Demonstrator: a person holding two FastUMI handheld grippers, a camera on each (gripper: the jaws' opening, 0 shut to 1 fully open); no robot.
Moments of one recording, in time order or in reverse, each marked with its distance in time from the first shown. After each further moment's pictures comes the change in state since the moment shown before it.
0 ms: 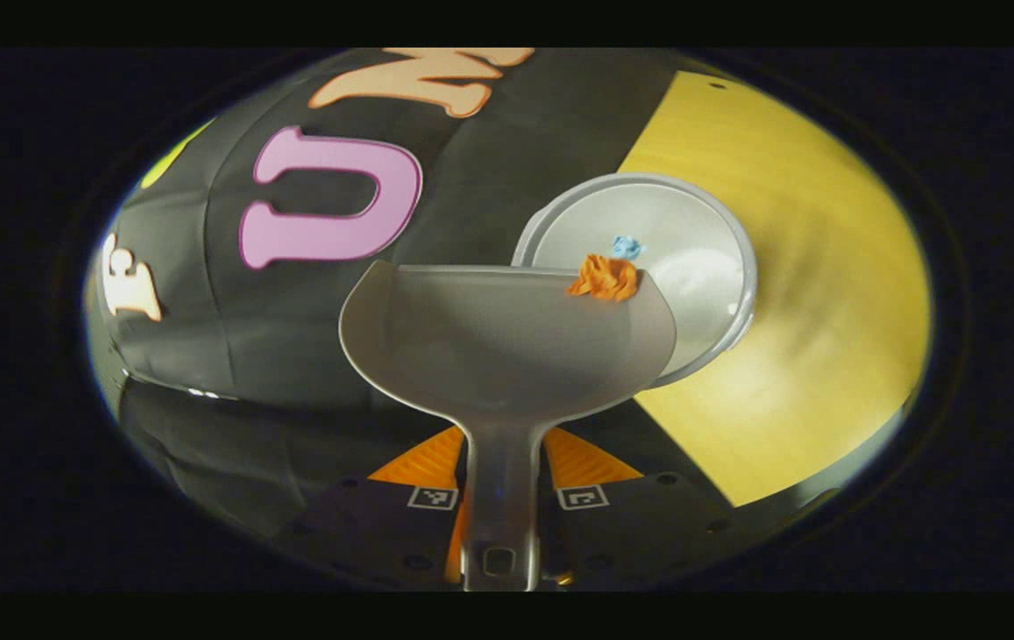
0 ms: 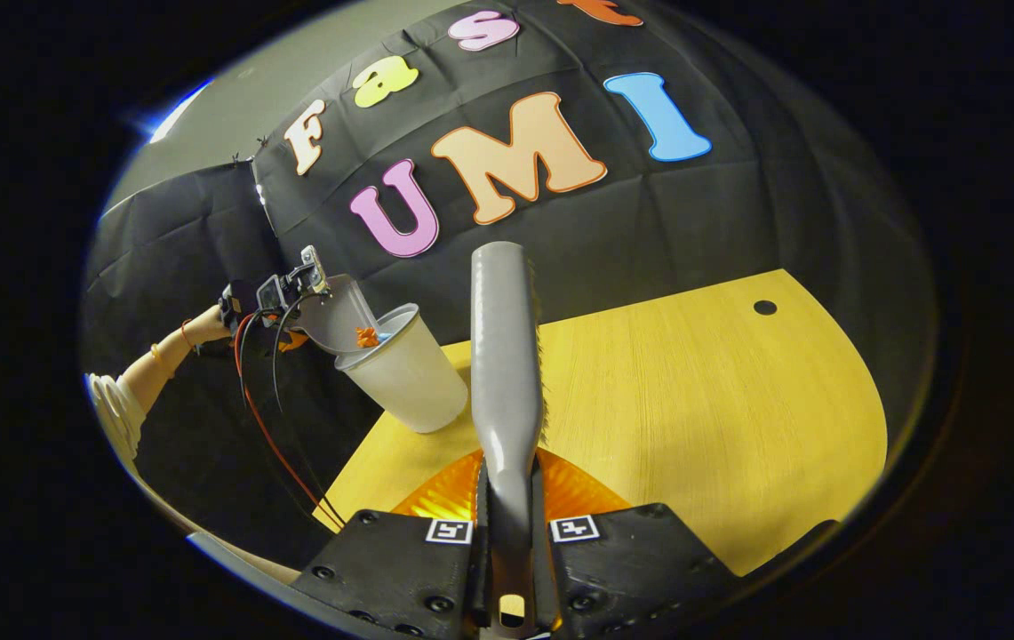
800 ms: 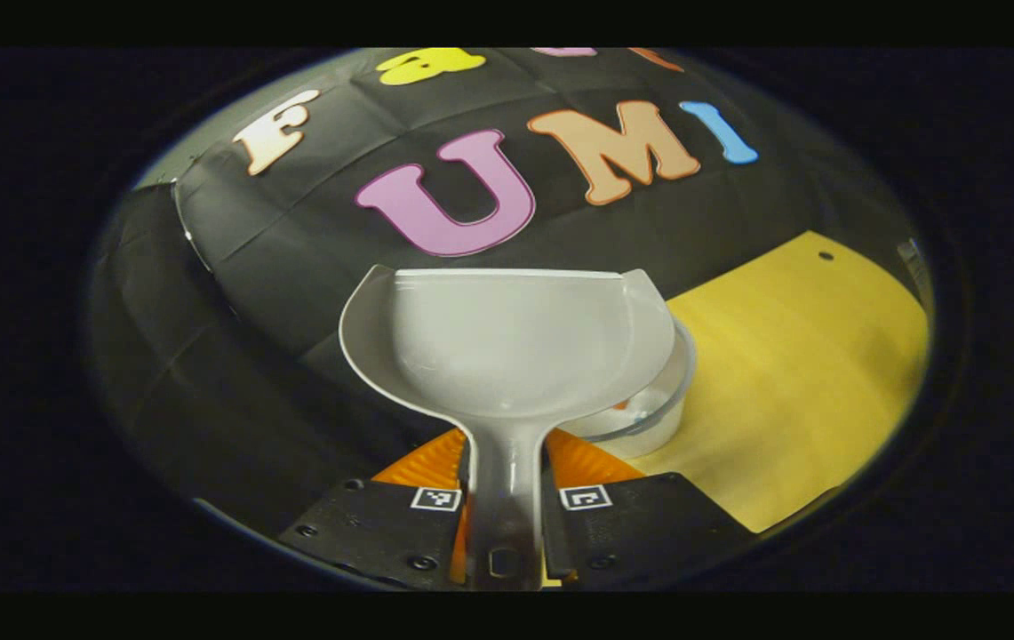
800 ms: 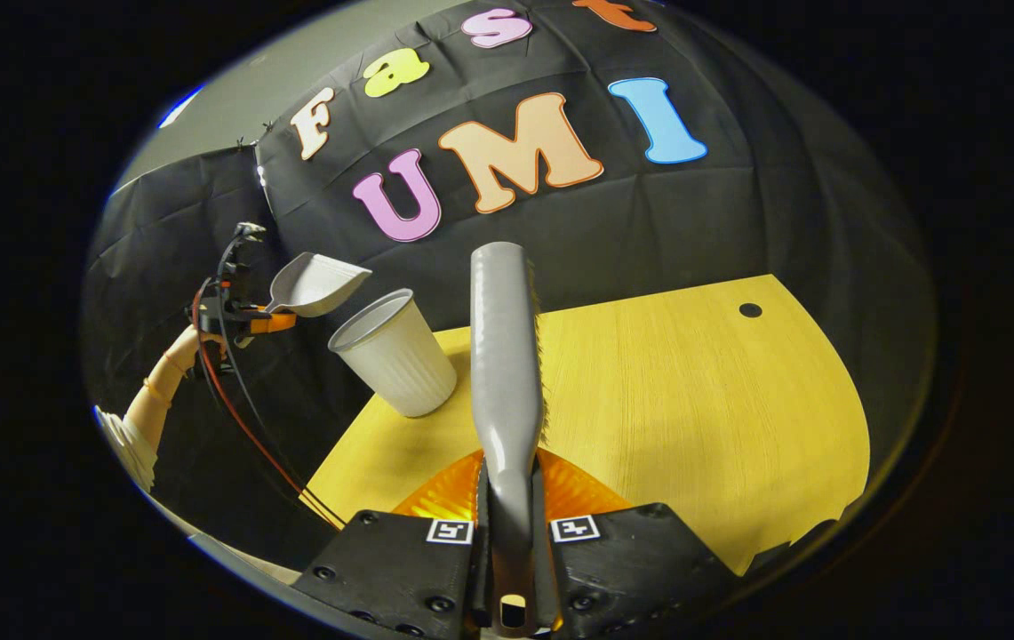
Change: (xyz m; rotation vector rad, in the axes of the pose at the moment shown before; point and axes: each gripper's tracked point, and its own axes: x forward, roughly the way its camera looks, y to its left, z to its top) left arm -0.044 -0.006 0.019 -0.796 -0.375 -0.171; right arm -0.016 -0.003 -0.009 -0.056 0.017 -0.048
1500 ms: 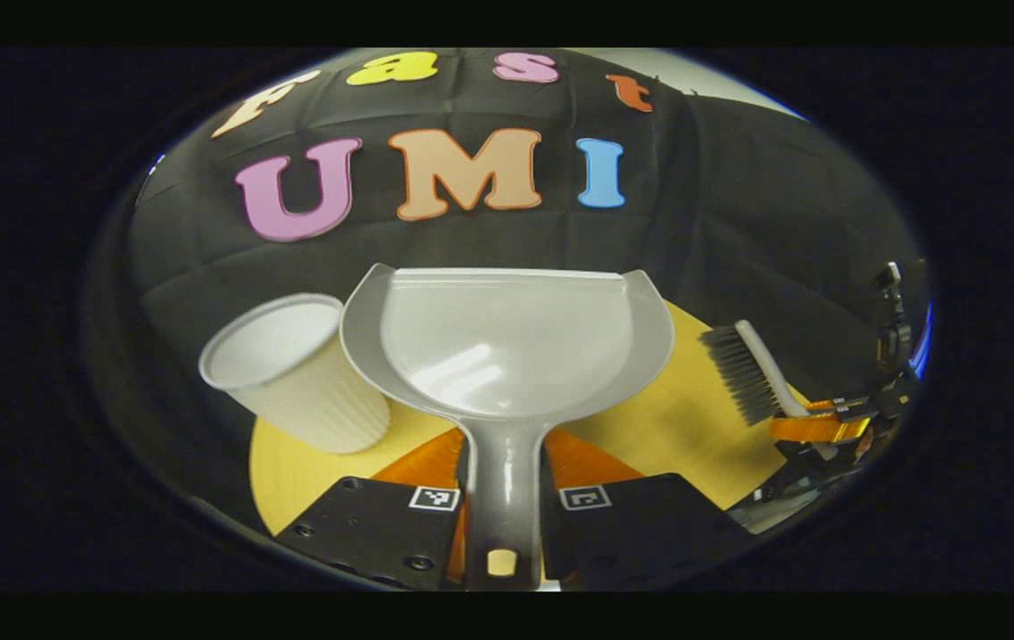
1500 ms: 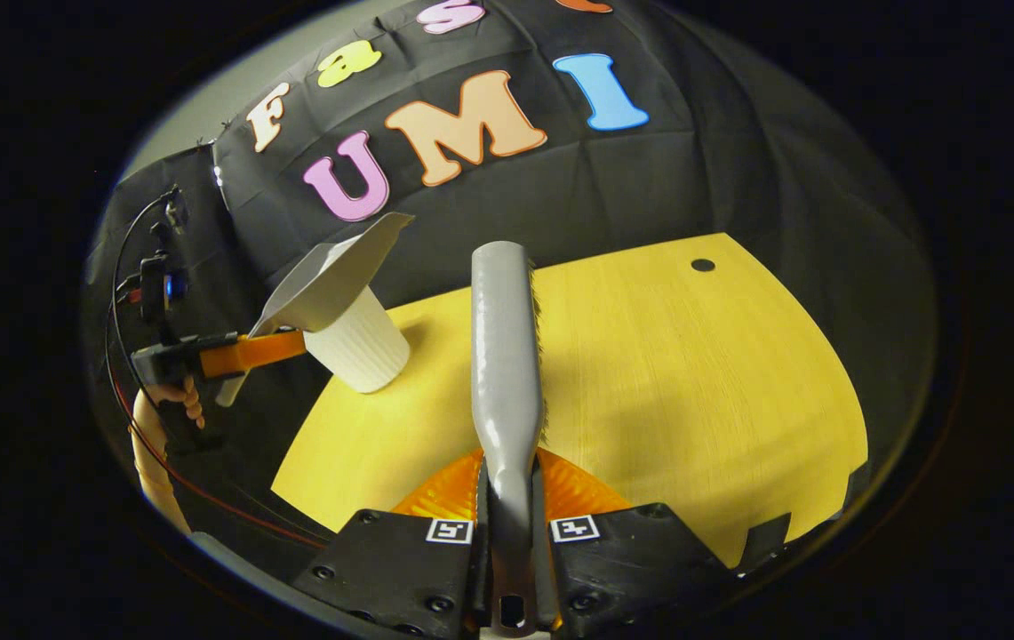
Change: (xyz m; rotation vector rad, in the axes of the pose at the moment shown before) left arm -0.056 -0.324 -0.005 -0.287 -0.053 -0.457; right arm 0.000 -0.062 -0.073 0.082 0.090 -0.132
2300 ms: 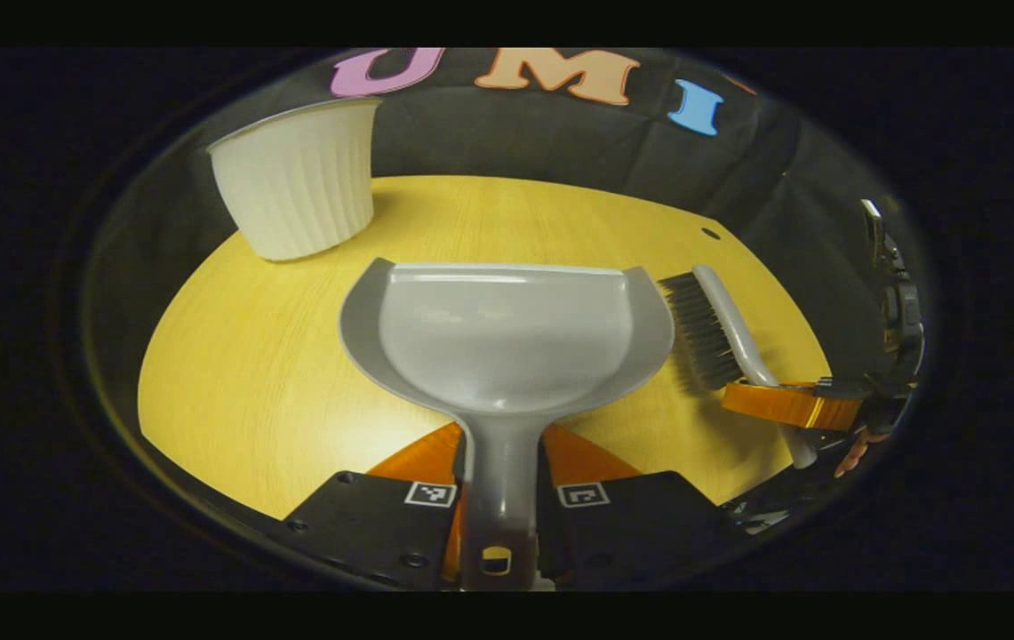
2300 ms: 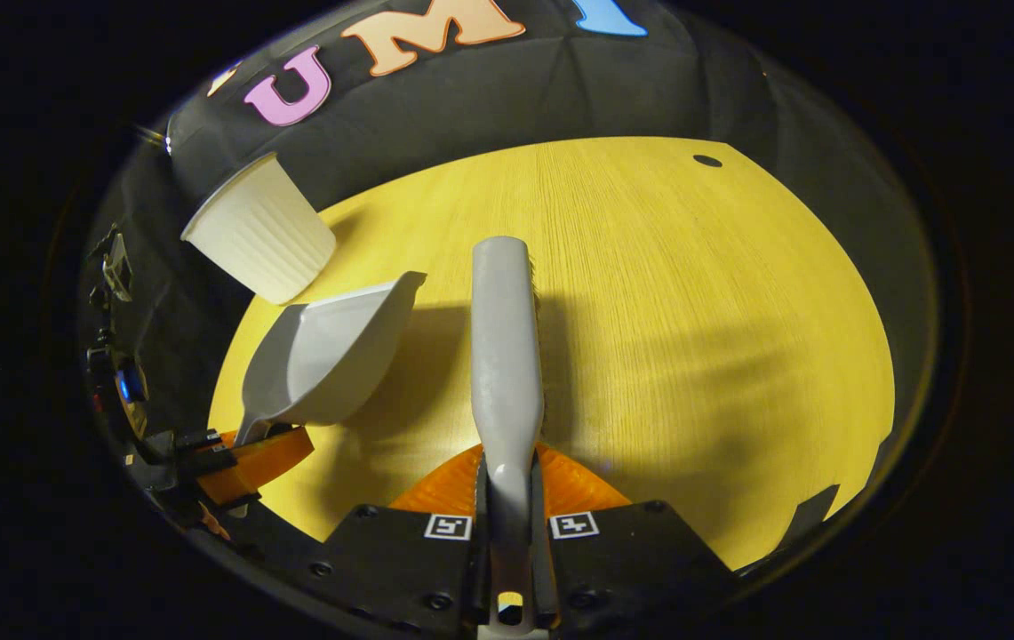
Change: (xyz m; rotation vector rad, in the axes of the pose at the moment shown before) left arm 0.046 -0.027 -0.196 -0.273 0.309 0.149; right arm 0.111 -0.021 -0.088 -0.007 0.307 -0.155
